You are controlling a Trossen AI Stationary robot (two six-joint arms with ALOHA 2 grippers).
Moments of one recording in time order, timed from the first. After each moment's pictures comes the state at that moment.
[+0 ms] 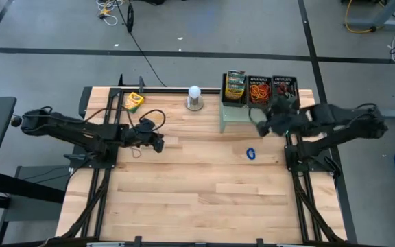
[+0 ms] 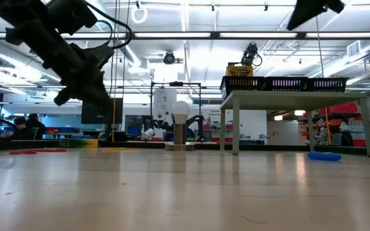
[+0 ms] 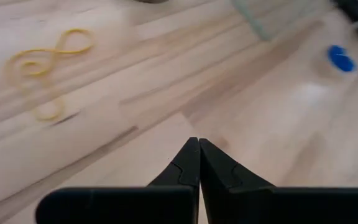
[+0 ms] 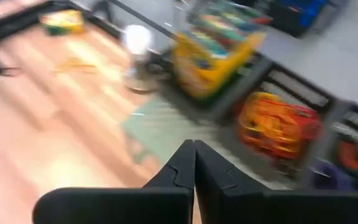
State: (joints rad) left arm -0.01 1.01 0.44 -0.16 -0.43 -0.84; right arm 0.13 1.06 1.29 -1.24 0.78 0.77
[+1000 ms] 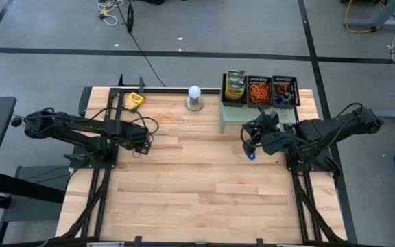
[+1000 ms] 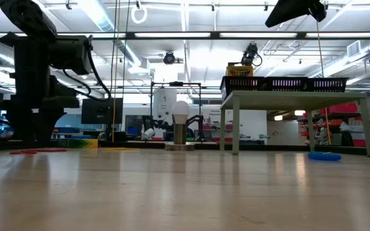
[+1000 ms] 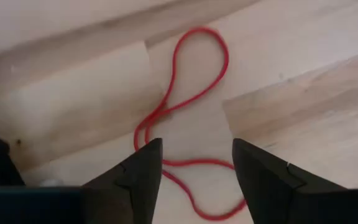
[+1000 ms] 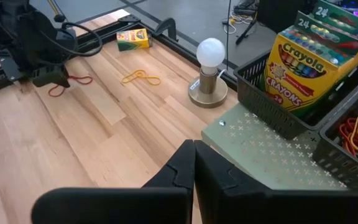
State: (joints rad) left arm 0.15 1.10 0.45 -0.79 -0.19 -1.07; right arm 0.30 1.11 1.11 -0.82 0.80 0.71
